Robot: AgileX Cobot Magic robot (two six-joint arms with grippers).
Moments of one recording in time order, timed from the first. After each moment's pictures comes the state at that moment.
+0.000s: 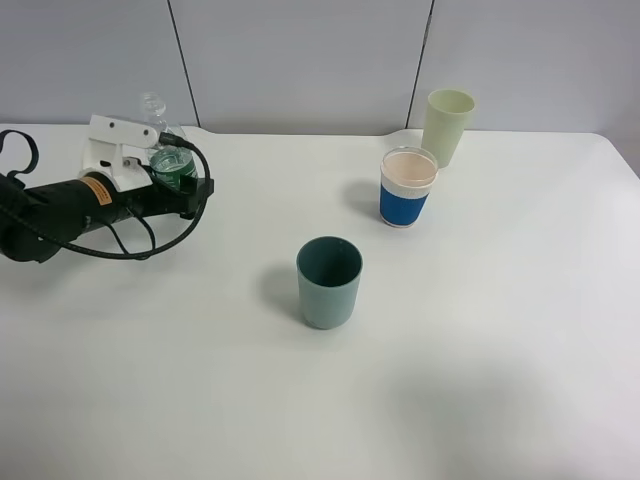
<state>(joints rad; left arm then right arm) -0.13 1.99 -0.65 0.29 -0.92 -0.17 -0.02 0.00 -0.50 0.10 1.07 -0.14</state>
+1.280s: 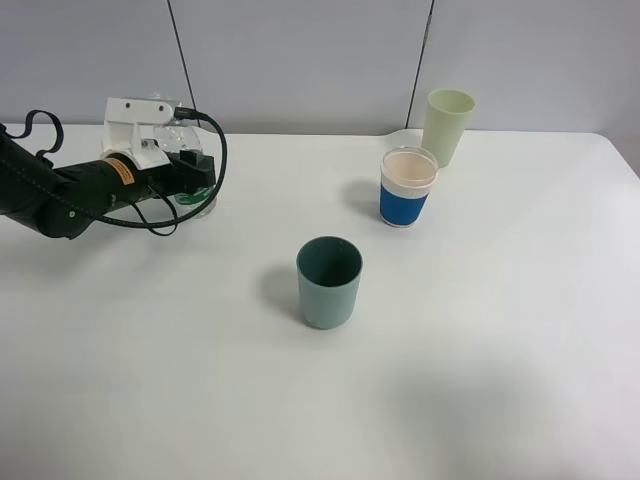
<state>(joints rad) -0.19 2.00 -0.75 0.19 -0.85 -0.21 -0.02 0.00 -0.50 0.10 1.07 -0.14</state>
